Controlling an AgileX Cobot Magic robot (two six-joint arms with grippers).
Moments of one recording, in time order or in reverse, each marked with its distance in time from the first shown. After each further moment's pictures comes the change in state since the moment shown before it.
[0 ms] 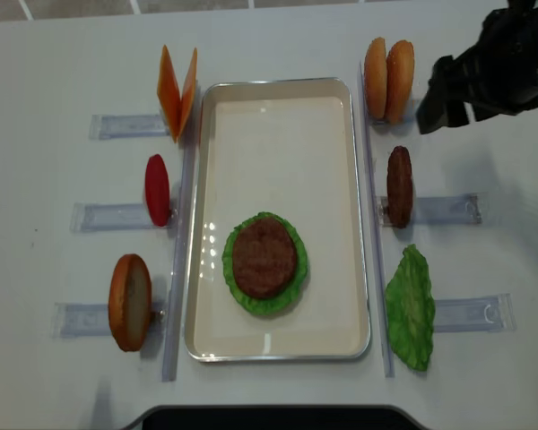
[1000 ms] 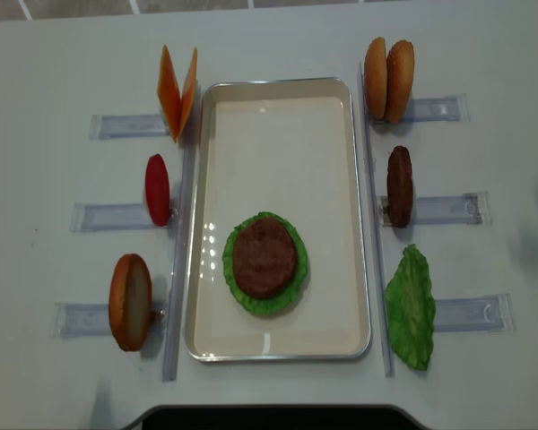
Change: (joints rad) left arm 0.000 0.000 0.000 0.000 0.000 0.000; right arm -0.229 -0.266 0.167 -0.293 0.144 0.278
